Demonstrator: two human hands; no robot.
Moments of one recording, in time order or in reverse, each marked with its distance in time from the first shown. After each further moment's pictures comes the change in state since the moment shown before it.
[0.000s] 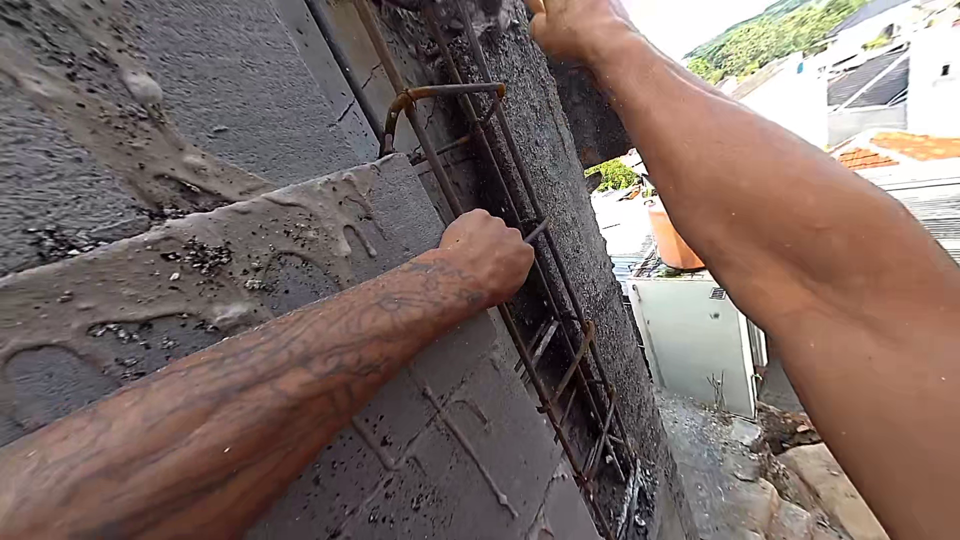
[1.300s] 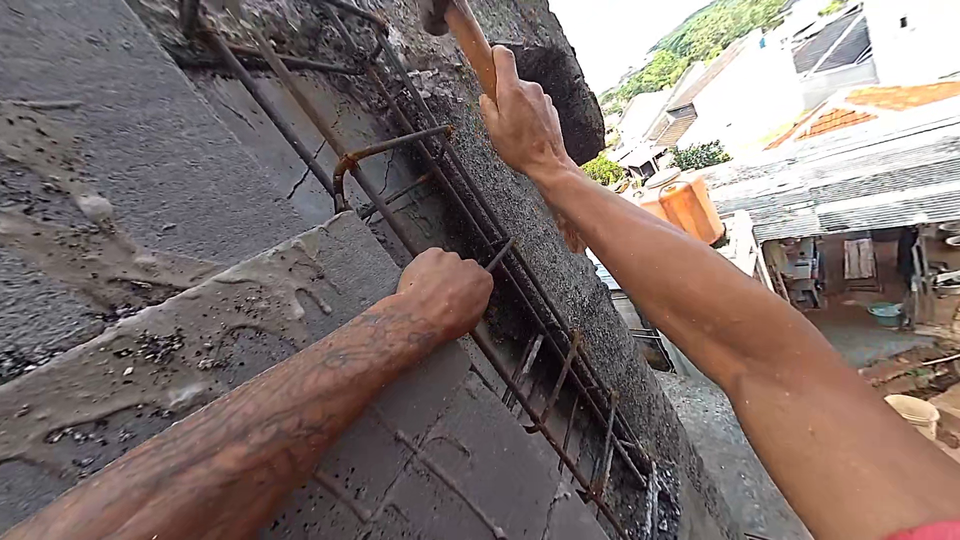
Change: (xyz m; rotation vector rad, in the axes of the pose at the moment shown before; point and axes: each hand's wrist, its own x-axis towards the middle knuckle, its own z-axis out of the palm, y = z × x) left_hand 0.000 0.006 0.003 0.050 -0.025 -0.080; right_hand -0.058 0.021 0.048 0.255 0.304 -0.043
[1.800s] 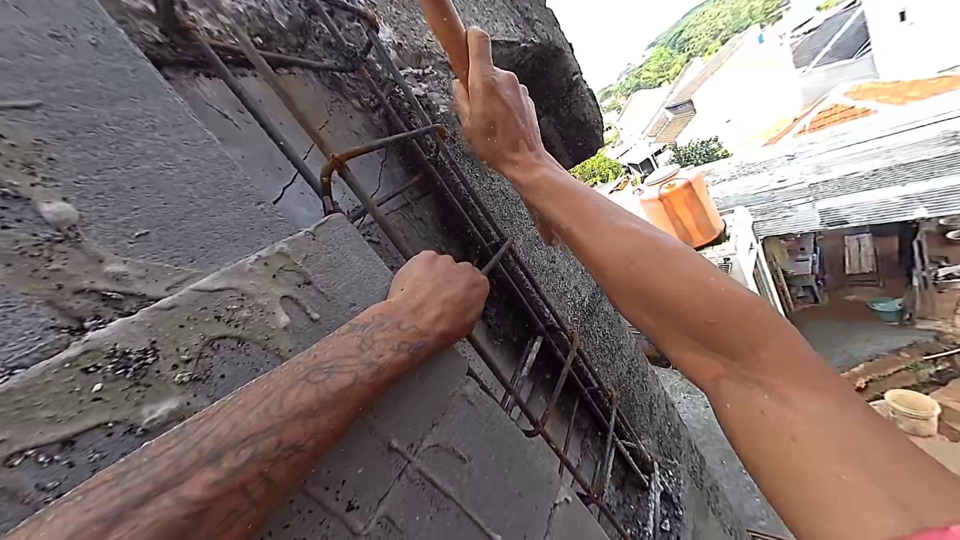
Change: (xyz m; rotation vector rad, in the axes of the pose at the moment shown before) left_hand 0.000 0.002 -0.001 0.002 -0.018 -0.011; right_hand 0.006 -0.015 0.012 0.041 0.073 -0.043
